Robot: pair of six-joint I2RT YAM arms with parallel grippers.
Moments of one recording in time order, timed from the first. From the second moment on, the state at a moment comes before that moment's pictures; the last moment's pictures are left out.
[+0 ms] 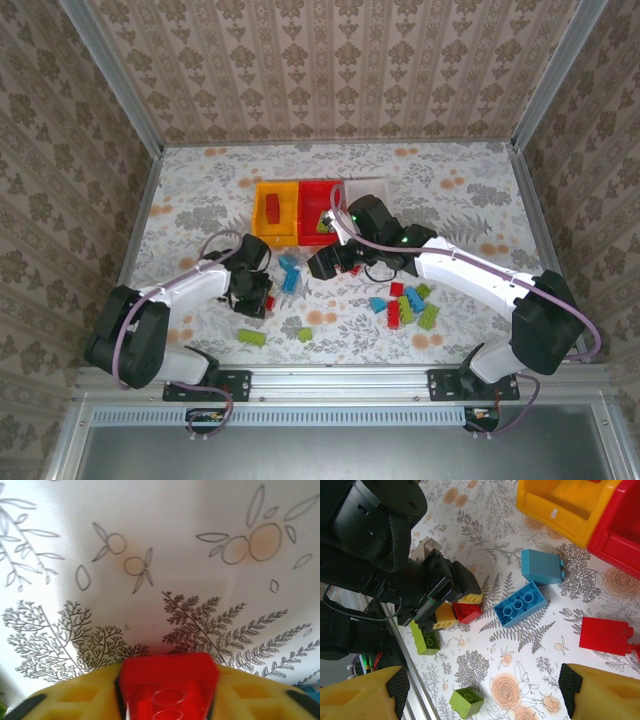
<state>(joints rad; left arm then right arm) -0.51 1.38 0.66 -0.66 0.15 -1.82 0.72 1.47 1.09 -0.37 -0.42 0.29</state>
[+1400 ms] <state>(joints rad) -0.48 2.02 1.69 -0.97 -0.09 -0.69 0.61 1.28 0.97 -0.15 -0.19 0.50</state>
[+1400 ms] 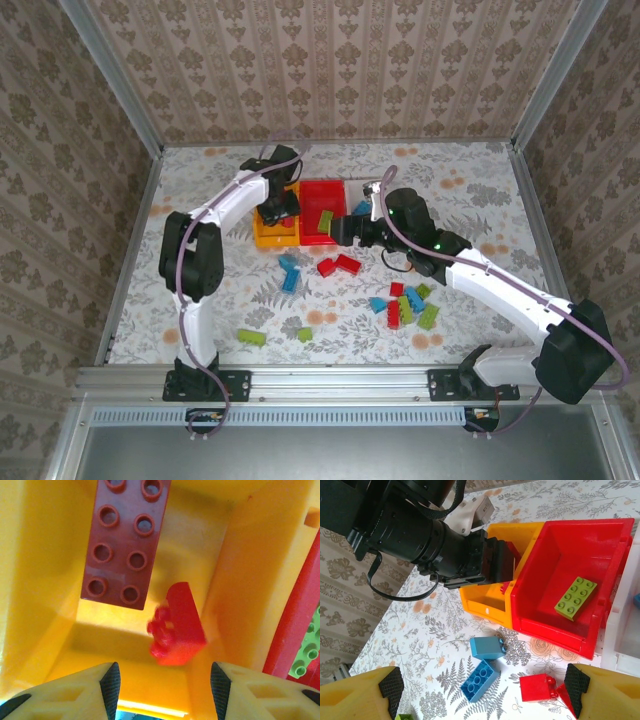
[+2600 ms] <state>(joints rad) -0.81 1.42 1.17 -0.76 0.15 -0.38 0.40 1.35 0.78 -0.89 -0.06 0.60</state>
